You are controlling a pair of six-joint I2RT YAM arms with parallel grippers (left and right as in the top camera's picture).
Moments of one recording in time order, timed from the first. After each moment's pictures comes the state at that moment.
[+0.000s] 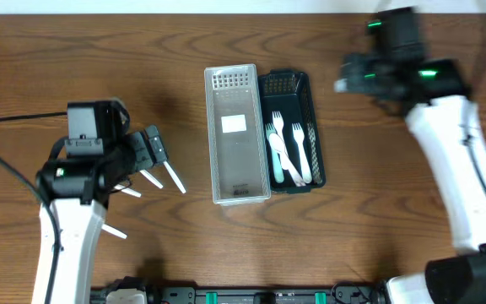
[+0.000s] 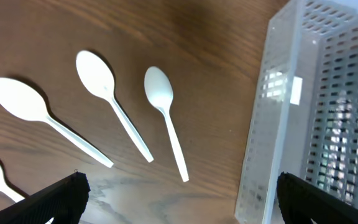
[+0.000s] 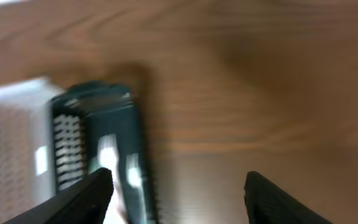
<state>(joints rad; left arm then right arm) 0.01 1.17 1.09 -0.97 0.07 -0.35 0.16 1.63 1.65 -0.97 0.05 0.33</state>
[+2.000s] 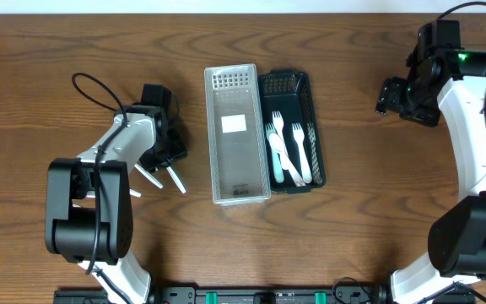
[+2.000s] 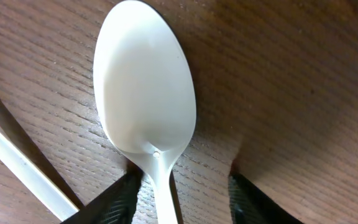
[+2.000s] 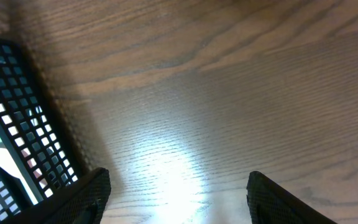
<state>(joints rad) -0.09 1.88 1.12 -0.75 -0.01 -0.57 -0.06 1.78 1.63 -1.18 0.00 0.26</state>
